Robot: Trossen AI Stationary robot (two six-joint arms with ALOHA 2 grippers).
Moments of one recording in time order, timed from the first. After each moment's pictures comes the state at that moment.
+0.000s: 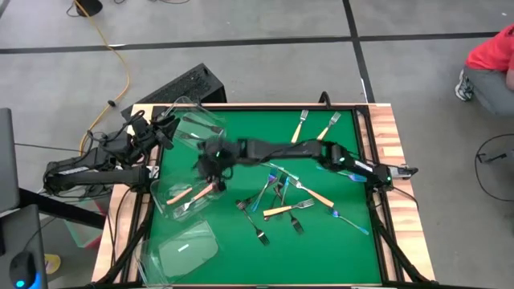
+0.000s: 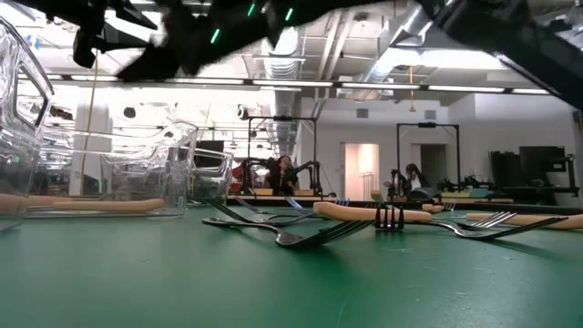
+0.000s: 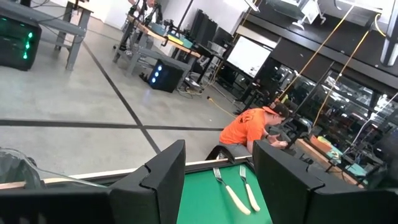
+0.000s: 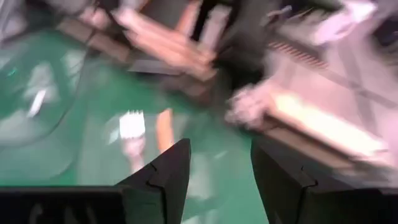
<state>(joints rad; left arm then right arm) 0.16 0.31 0.54 -0.25 -0.69 -0.54 -0.06 2.43 2.34 -0.37 -0.21 -0.46</state>
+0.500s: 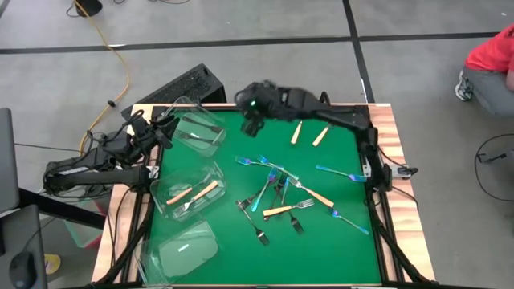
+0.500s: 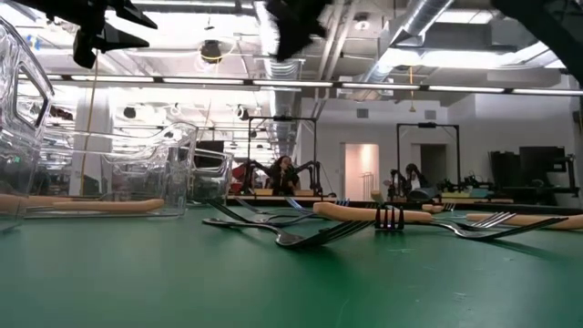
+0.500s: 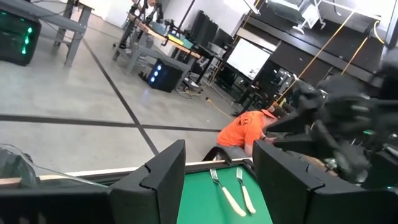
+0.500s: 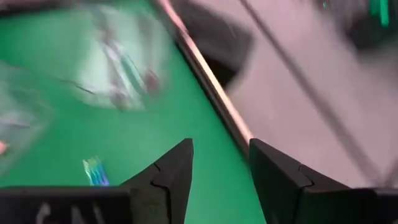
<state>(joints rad) 0.16 0.31 0.54 -0.25 -0.69 -0.57 -0.24 2.08 2.35 -1.11 0.41 0.04</state>
